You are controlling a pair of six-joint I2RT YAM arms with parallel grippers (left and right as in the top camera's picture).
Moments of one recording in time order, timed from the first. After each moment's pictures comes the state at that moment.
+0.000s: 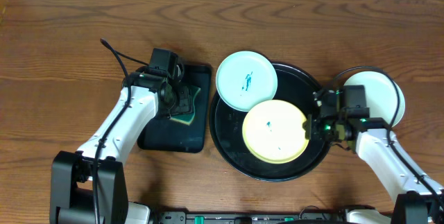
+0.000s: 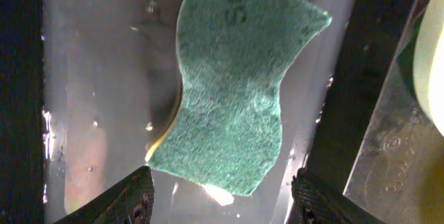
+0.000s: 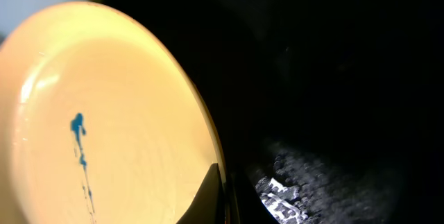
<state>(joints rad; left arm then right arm) -0.20 1.60 1.04 -0.78 0.10 -0.32 0.07 1.39 0.62 -0.46 -0.36 0.14</state>
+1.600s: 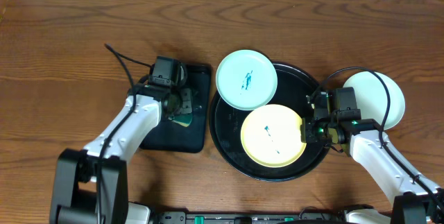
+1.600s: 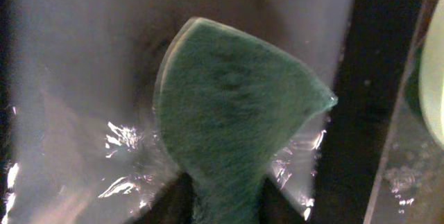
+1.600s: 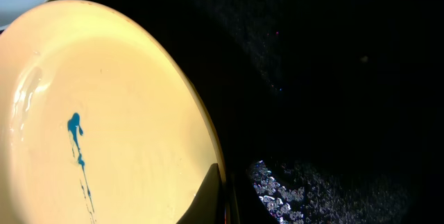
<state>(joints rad) -0.22 1.59 0.91 -0.55 0.08 -0.32 0.14 1.39 0.61 -0.44 -0.27 0.14</state>
